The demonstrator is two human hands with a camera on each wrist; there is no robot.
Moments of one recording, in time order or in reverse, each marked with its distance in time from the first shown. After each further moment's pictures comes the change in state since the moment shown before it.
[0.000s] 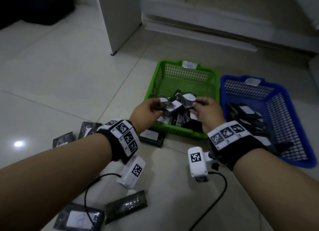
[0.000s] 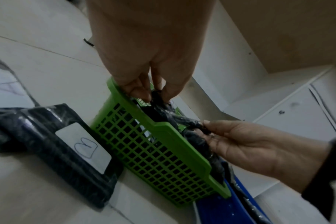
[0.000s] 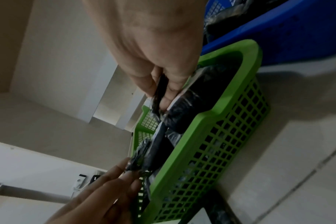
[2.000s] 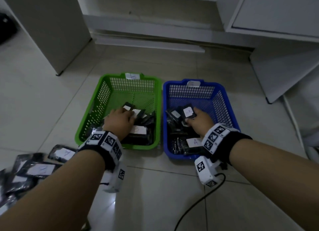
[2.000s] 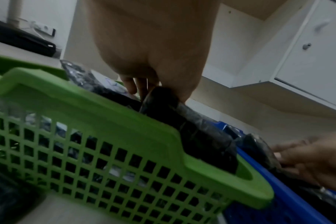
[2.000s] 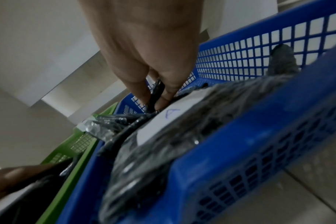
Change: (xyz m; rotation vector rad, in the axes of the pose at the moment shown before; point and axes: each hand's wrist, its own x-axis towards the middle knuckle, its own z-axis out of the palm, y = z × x) left_hand 0.038 0.078 0.098 0.785 -0.036 0.126; right_hand 0.073 0.006 -0.193 -0.774 0.000 -0.067
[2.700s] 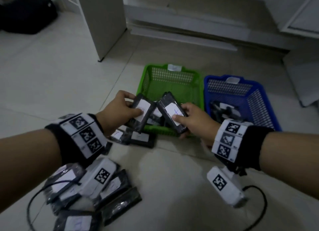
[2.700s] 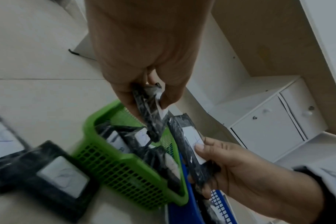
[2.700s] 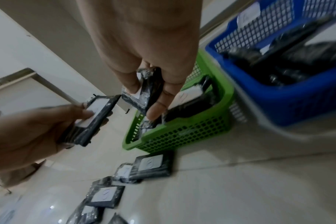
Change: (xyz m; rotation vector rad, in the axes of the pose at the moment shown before) left_hand -0.094 -0.115 -0.101 -1.093 -0.090 -0.216; right_hand -0.128 -0.153 0.085 0.401 -0.365 -0.086
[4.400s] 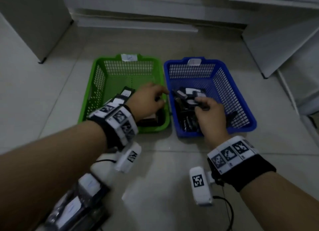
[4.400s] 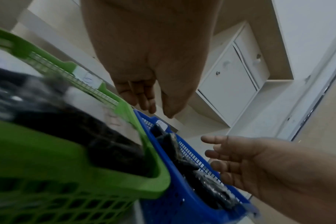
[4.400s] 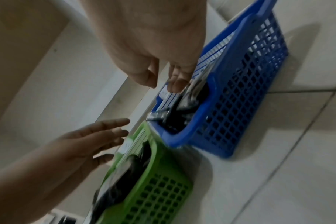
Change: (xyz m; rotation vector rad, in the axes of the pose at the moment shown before) left_hand 0.080 0.013 0.173 0.756 -0.272 0.608; right_hand 0.003 0.109 -0.103 -0.045 0.782 -0.035
